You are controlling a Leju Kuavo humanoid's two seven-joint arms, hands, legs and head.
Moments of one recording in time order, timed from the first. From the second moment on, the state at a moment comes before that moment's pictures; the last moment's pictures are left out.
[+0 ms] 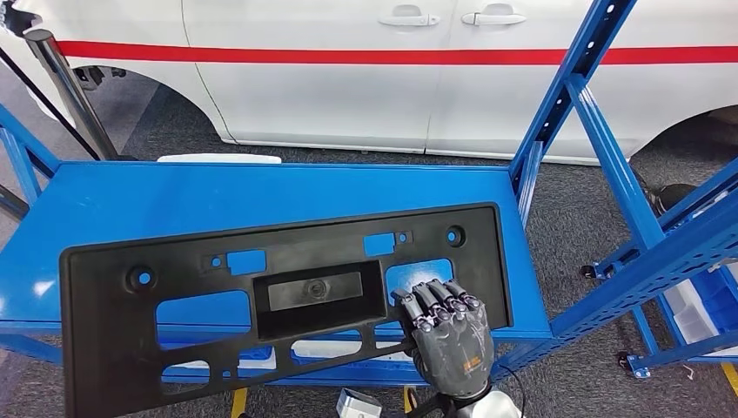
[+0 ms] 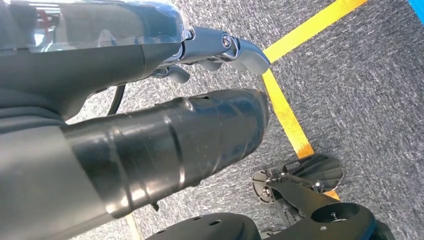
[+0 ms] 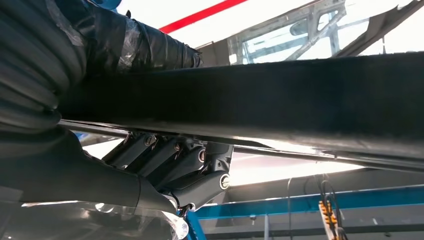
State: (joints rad) left arm -0.08 -0.16 0.93 -0.19 -1.28 0.06 -0.37; right arm -0.02 -0.04 0.62 -1.77 1.57 -0.69 -0.09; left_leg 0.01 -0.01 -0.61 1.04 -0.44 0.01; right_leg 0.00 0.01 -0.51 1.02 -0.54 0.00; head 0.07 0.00
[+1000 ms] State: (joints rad) left arm -0.08 -0.16 0.95 -0.19 -1.27 0.14 -0.31; right arm -0.02 -0.05 0.69 -1.74 1.49 -0.69 -0.09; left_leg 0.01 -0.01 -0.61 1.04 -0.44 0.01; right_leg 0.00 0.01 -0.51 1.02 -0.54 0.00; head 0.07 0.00
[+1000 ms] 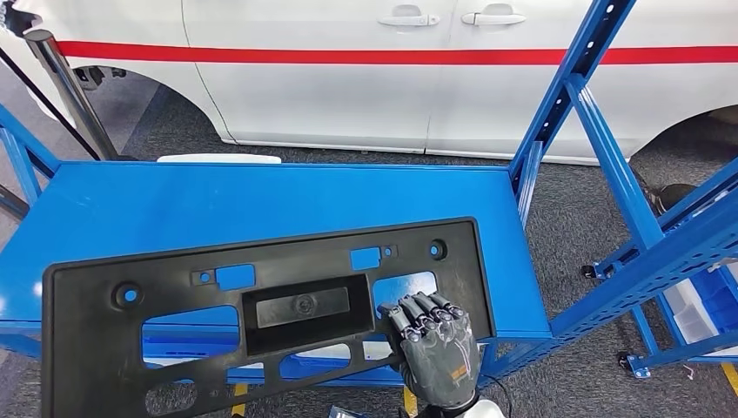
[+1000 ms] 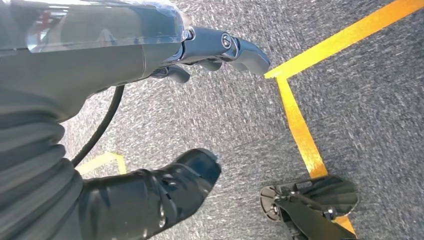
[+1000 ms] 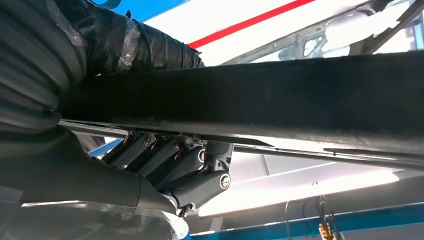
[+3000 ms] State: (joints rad) left arm -0.08 -0.17 0.97 -0.19 -1.27 0.14 -0.31; right arm 0.02 0.02 0.65 -1.65 1.42 -0.69 -0.16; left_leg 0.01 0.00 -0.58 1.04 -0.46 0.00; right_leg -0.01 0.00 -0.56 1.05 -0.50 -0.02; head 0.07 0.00
